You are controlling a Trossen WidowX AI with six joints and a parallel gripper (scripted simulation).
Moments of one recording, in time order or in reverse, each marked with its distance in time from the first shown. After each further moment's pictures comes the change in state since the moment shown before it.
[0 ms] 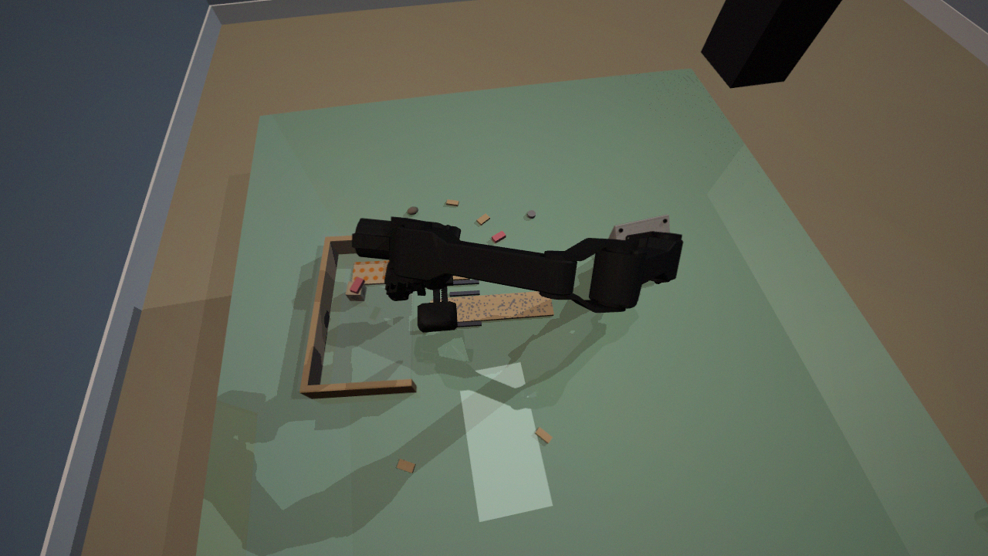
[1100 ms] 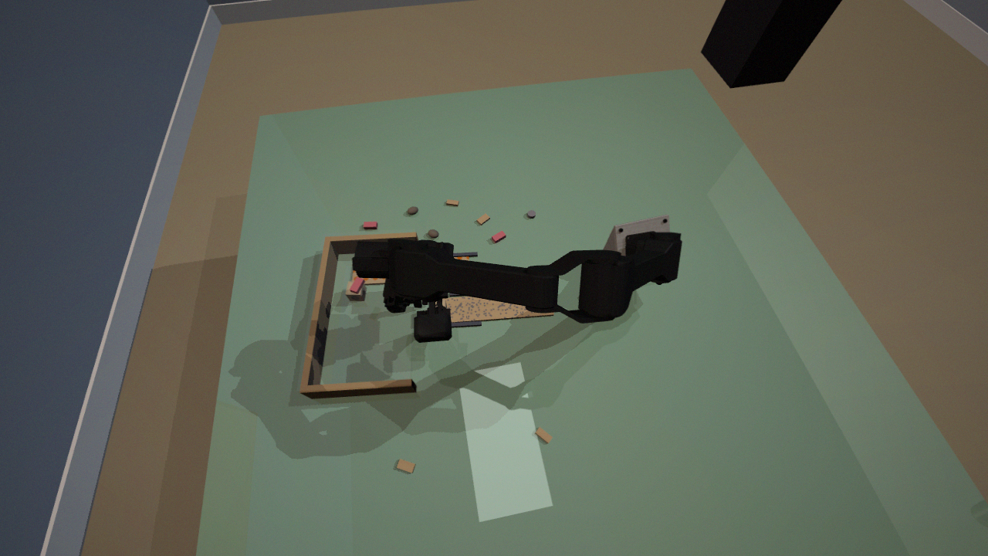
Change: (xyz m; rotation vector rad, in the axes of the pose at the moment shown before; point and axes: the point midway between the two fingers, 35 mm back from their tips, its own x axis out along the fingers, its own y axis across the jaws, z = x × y) arm 0.044 0.002 0.012 0.000 0.000 0.002
